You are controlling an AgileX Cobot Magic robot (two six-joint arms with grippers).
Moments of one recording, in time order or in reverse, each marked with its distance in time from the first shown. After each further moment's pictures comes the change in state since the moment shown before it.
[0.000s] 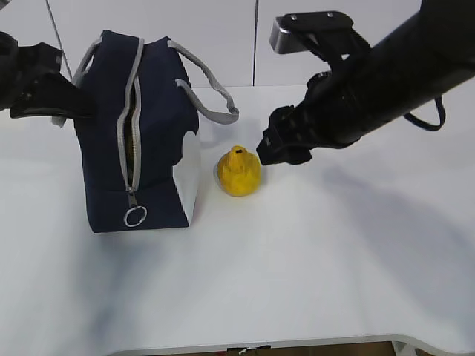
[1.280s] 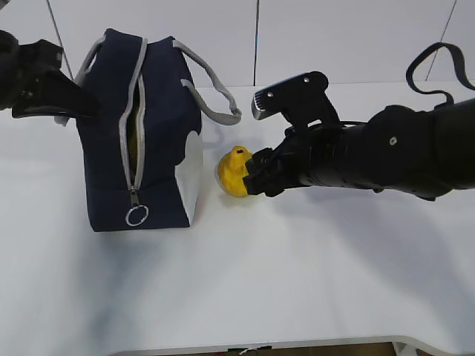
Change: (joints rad) left arm 0.000 0.000 0.000 -0.021 0.015 -0.007; right arm 0.085 0.166 0.238 0.298 -0.725 -0.371
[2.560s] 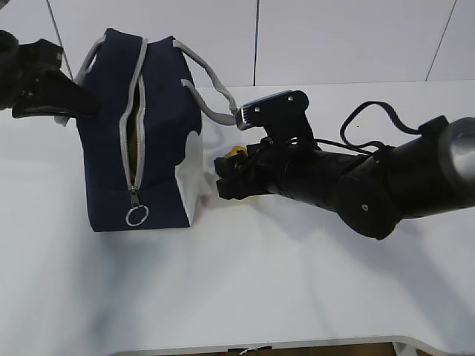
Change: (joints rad) left arm 0.000 0.000 0.000 -0.002 0.002 0.000; right arm 0.000 0.165 0.000 -0.695 -0.342 0.755
